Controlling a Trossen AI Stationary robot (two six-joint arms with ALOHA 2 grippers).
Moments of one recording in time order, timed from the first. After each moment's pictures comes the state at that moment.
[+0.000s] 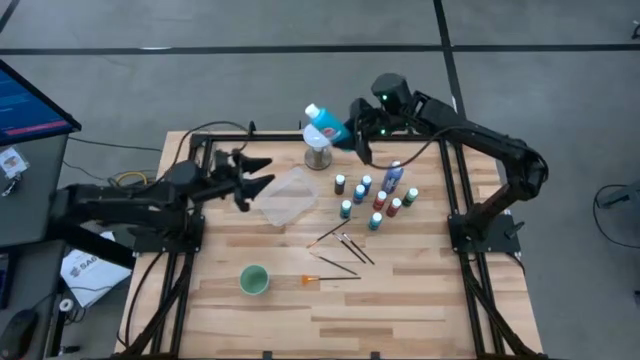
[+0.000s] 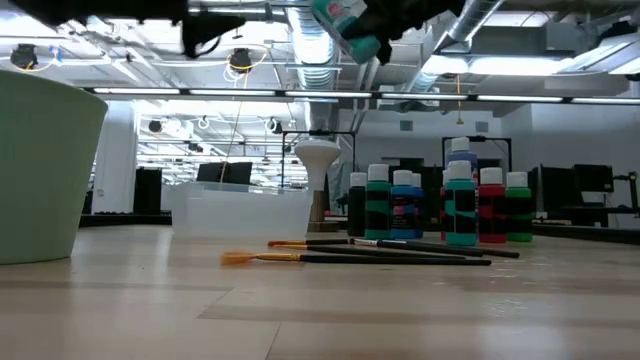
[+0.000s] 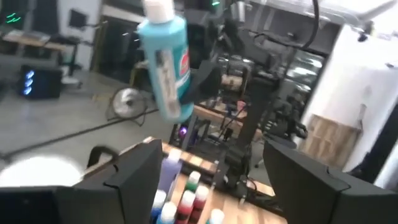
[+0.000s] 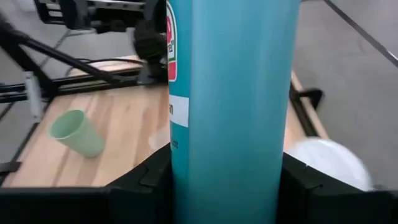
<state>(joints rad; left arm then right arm) 0.16 0.82 0.53 0.47 -0.13 -0.27 -0.49 1.56 1.57 -0.53 -0.48 -0.14</state>
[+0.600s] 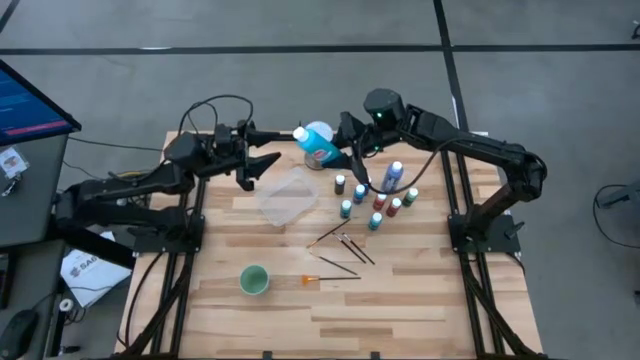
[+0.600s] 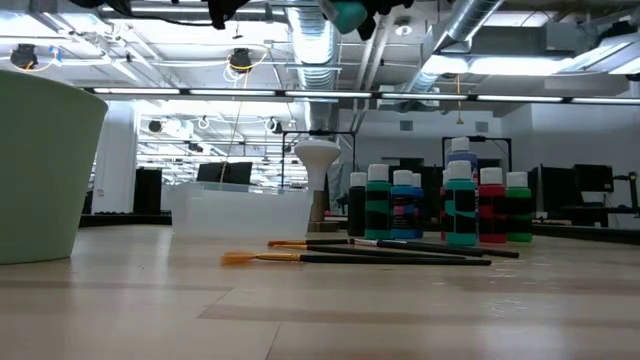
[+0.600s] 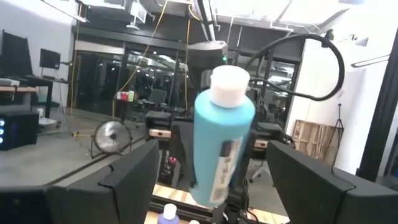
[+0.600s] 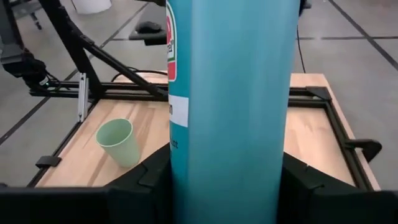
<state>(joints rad) 0.34 0.95 0.72 0.52 0.14 -0.22 -0.36 1.56 1.57 -0.44 -0.50 -0.16</state>
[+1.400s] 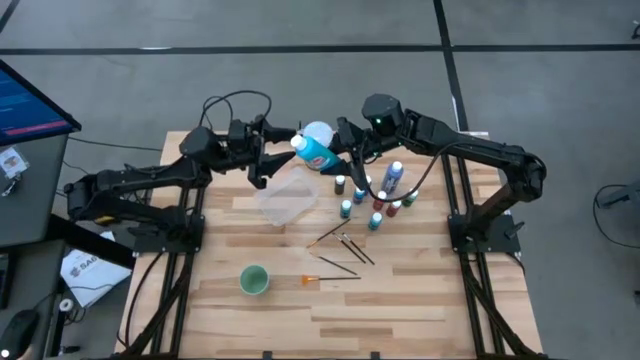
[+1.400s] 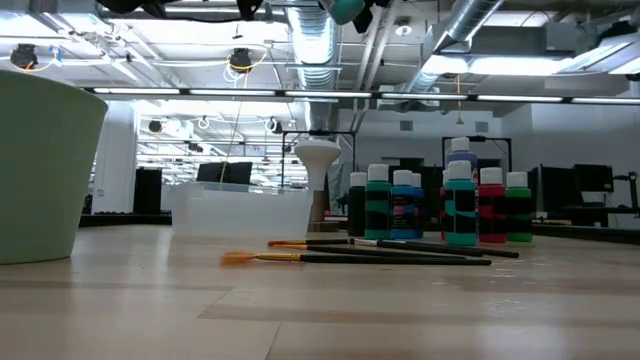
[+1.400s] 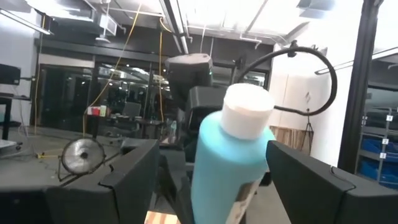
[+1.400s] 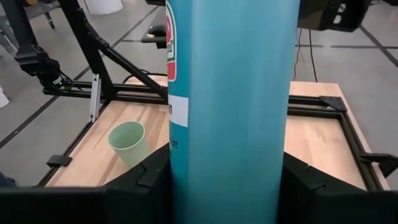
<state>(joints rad) 0.34 1.13 0.82 0.68 0.24 -0.22 -0.31 1.56 1.57 -0.43 -0.50 -0.16</state>
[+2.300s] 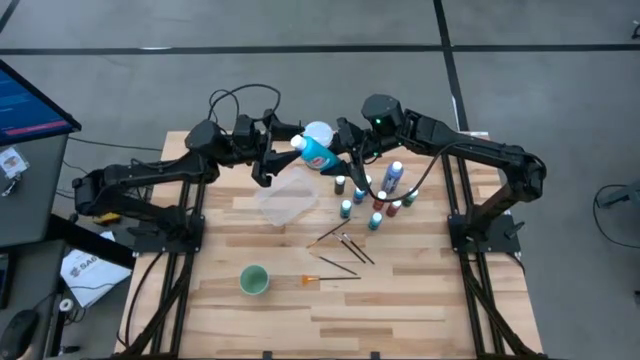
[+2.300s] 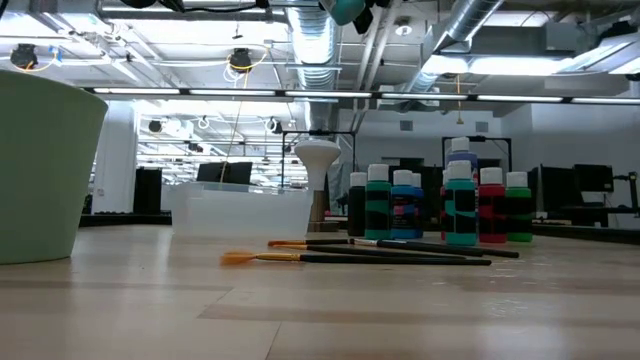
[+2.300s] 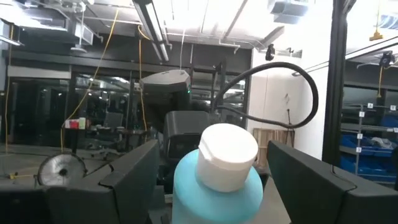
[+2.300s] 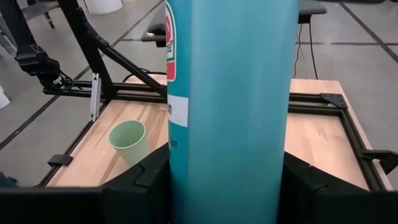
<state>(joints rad) 0.34 1.21 0.92 0.71 0.32 -0.21 -0.30 1.56 1.57 -0.43 -0.50 -0.15</state>
